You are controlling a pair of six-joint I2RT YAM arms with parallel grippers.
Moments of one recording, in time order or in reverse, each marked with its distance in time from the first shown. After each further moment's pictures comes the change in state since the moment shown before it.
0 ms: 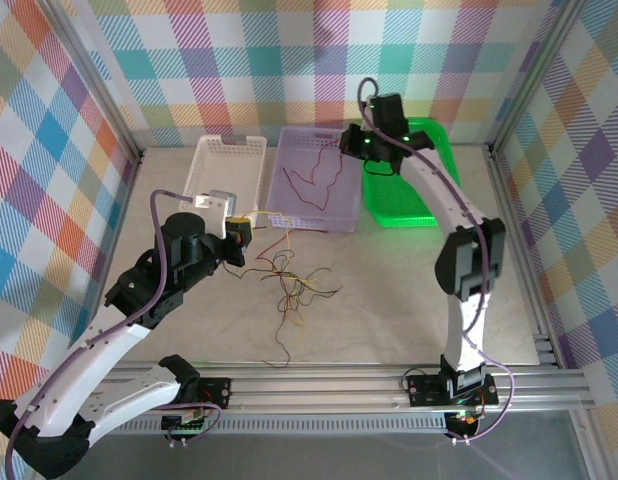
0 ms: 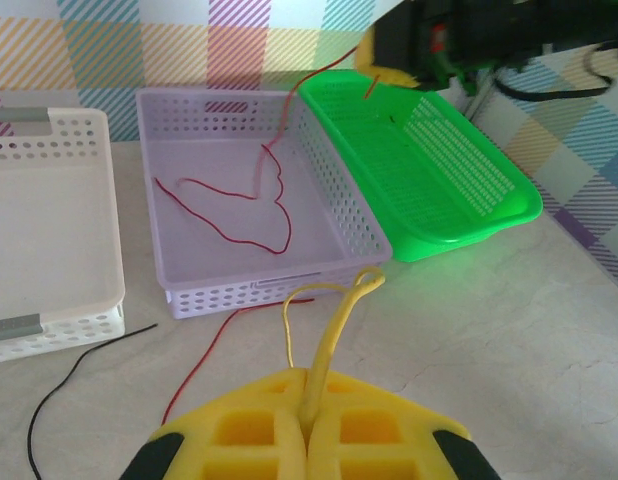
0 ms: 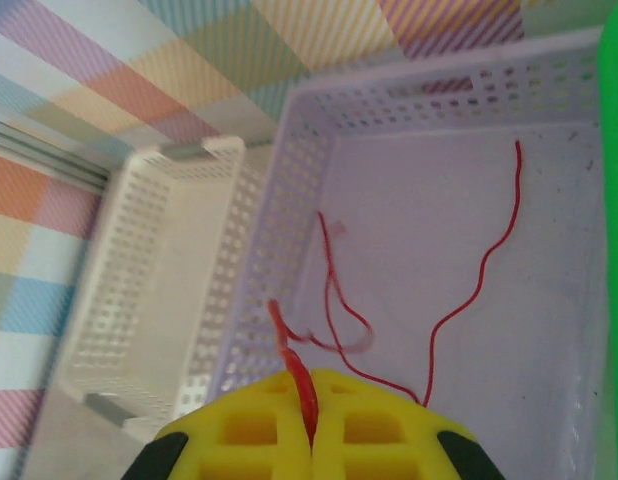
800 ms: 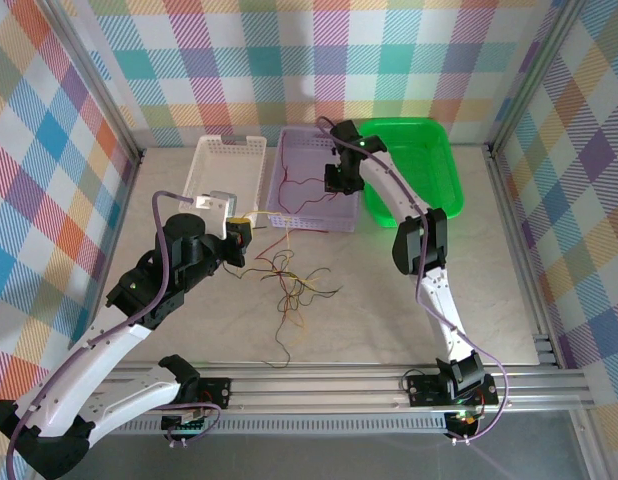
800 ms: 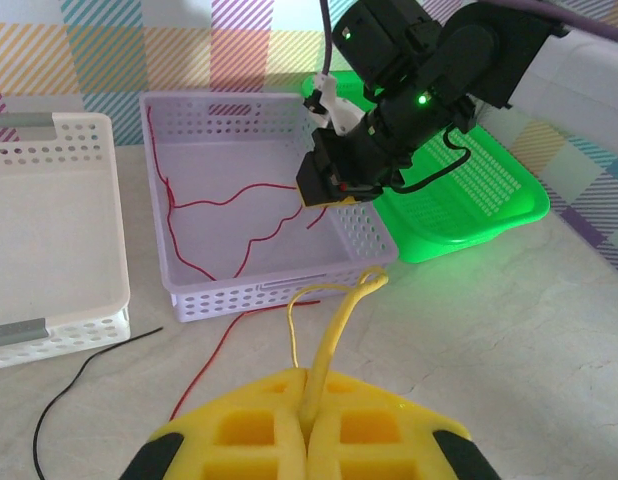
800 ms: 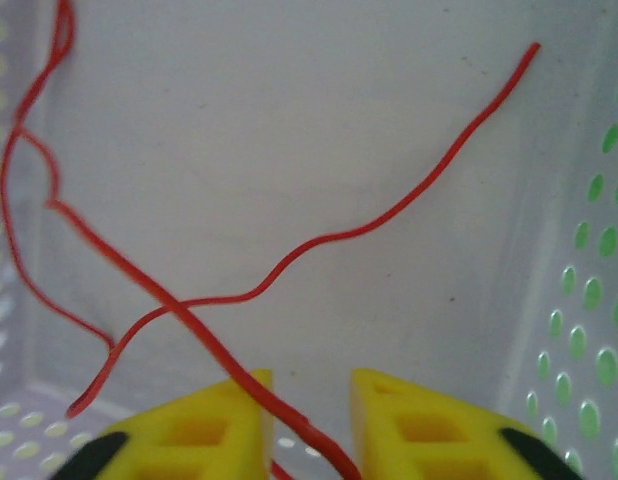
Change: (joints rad) left arm 0.005 -0.003 -0.016 0.019 -0.002 0.018; right arm 0.069 0.427 0.446 -0.497 0.132 -0.110
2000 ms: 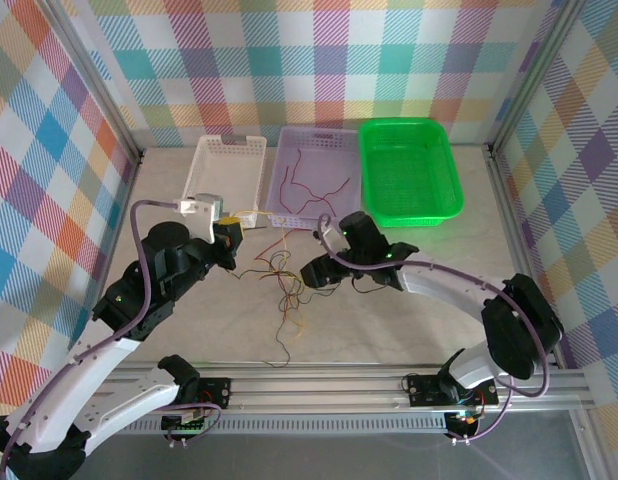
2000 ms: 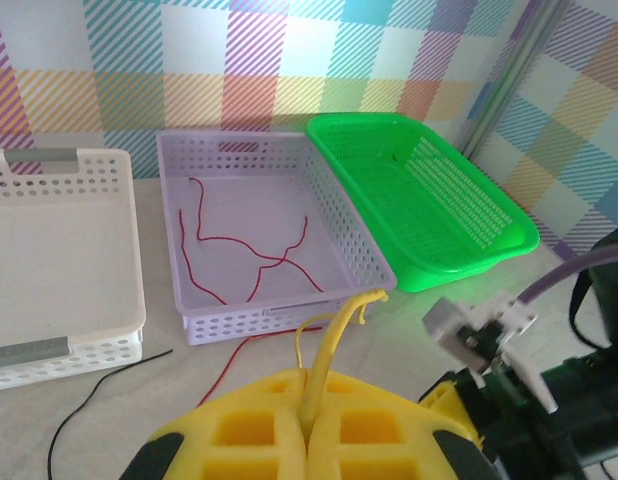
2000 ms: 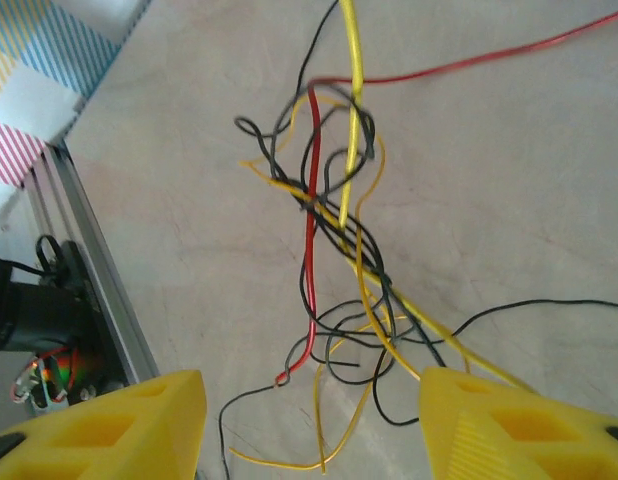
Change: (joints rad) left arm 0.001 -0.082 -0.011 0.007 -0.027 0.000; right arm 0.320 -1.049 -1.643 0.985 -0.374 -0.076
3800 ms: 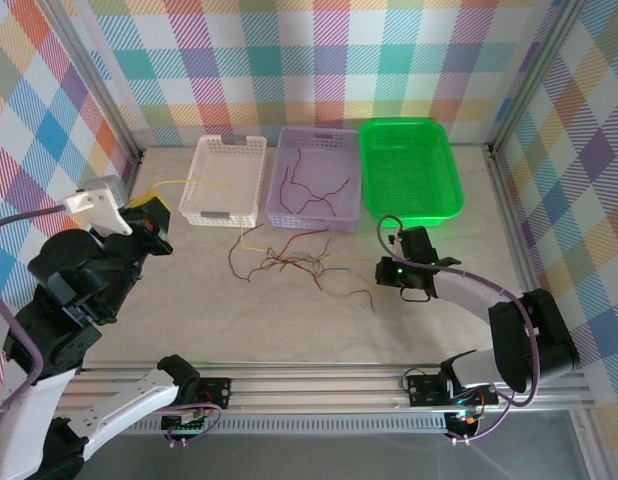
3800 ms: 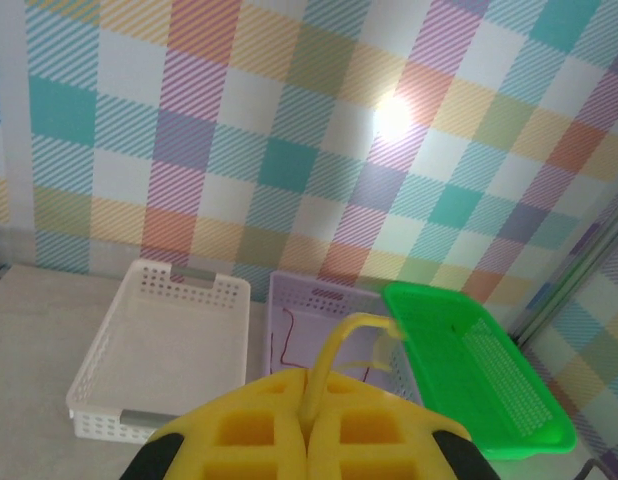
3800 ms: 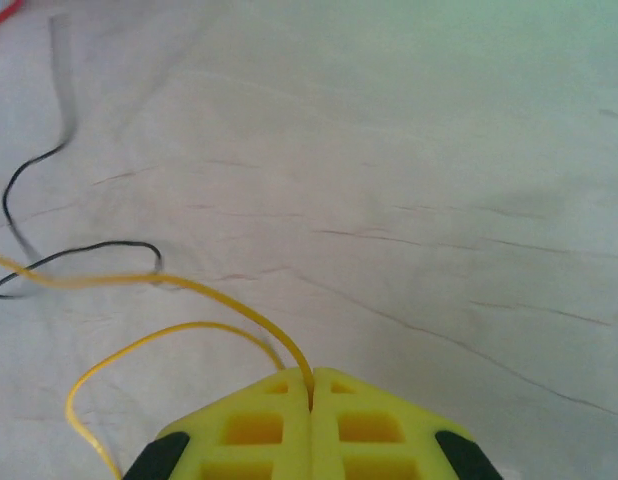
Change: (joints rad) left arm 0.001 -0.034 0.447 -0.273 -0.315 -0.089; right arm -0.426 -0.121 -0.315 -0.048 0.242 0.161
